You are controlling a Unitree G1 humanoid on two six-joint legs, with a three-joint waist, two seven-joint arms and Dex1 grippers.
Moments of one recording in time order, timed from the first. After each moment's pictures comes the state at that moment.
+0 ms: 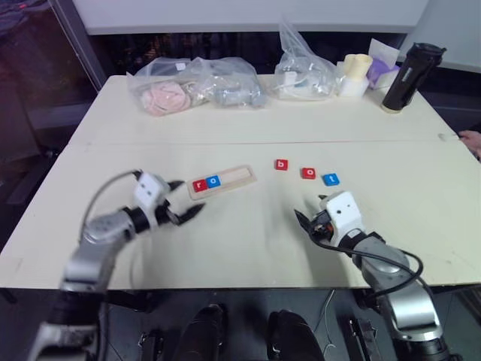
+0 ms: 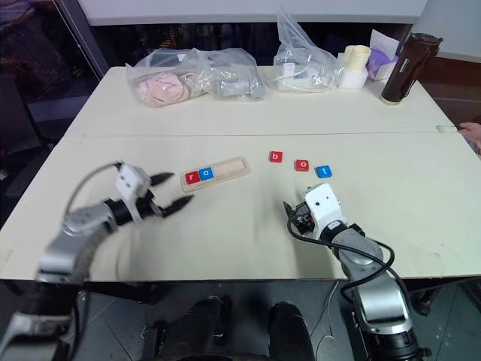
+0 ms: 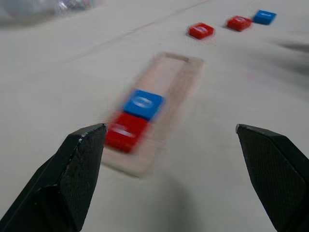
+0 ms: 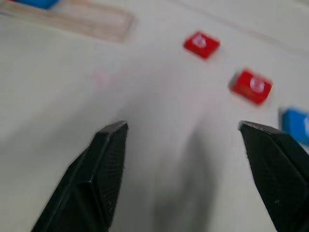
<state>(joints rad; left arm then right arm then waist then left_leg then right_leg) -0.35 0.63 0.05 0.06 -0.37 0.26 -0.91 -0.03 -0.44 -0.01 -0.51 0.08 0.58 0.43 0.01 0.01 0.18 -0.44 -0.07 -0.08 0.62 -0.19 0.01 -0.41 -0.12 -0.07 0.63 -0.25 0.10</state>
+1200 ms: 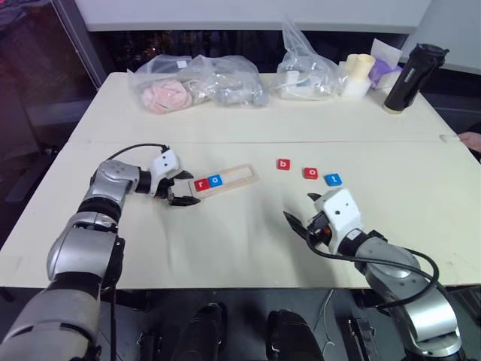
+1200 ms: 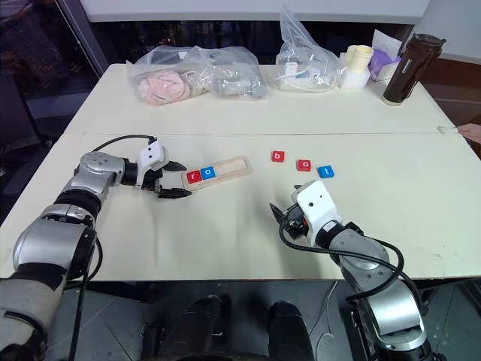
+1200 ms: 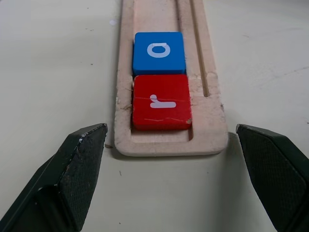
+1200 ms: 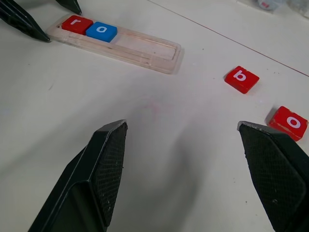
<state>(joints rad) -1.03 0.53 -0.14 1.29 0.06 -0.29 -1.28 0.00 -0.47 0.02 -0.73 0.17 0.76 0.38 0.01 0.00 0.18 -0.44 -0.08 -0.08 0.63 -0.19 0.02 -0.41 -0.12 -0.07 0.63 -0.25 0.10</state>
